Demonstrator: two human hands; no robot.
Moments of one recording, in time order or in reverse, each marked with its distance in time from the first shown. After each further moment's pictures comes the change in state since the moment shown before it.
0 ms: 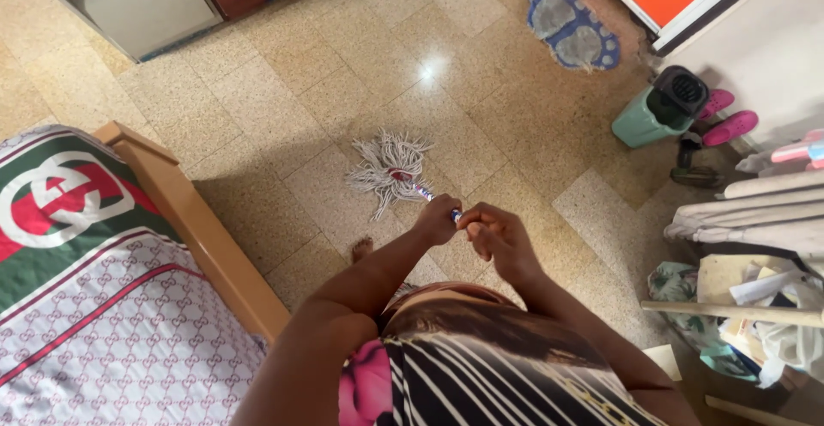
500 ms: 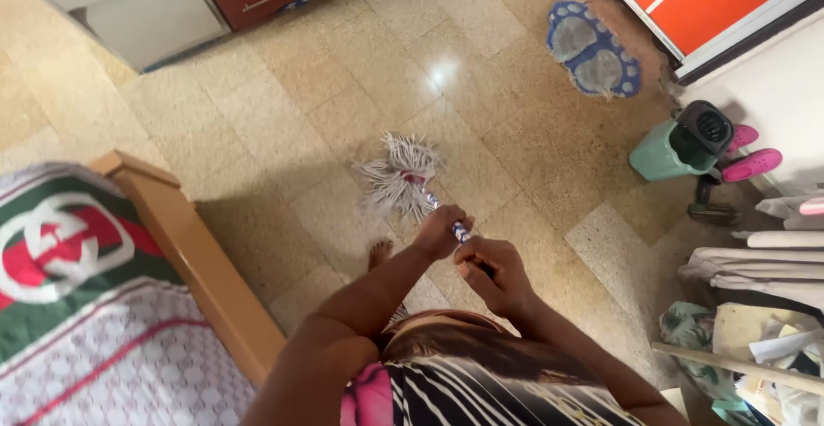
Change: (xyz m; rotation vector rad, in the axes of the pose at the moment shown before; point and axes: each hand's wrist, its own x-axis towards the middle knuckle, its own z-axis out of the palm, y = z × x) left_hand 0.085 -0.032 -0.076 -0.157 0.116 0.020; right_hand 0.114 -0.016 0.011 -0.327 -0.089 -0.310
